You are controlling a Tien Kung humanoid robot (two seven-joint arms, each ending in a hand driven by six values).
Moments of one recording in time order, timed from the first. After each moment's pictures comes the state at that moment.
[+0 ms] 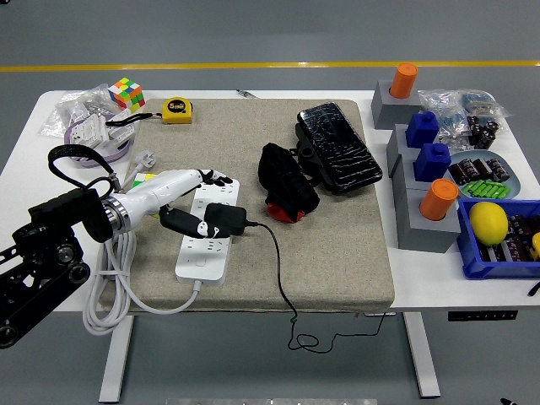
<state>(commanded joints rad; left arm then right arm) -0.47 0.44 -0.85 -1.42 1.80 -0.15 0.08 0.11 -0.20 1.49 0.18 -1.26 0.13 -0.15</state>
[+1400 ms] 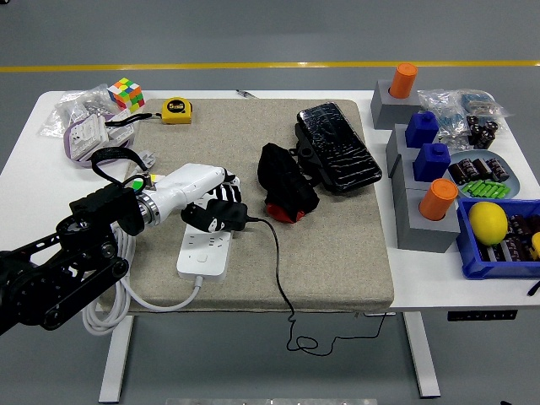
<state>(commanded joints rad) -0.59 0.35 -0.71 -1.22 1.90 -0.05 0.04 0.11 -0.21 1.47 0.18 -1.25 0.14 -0.15</state>
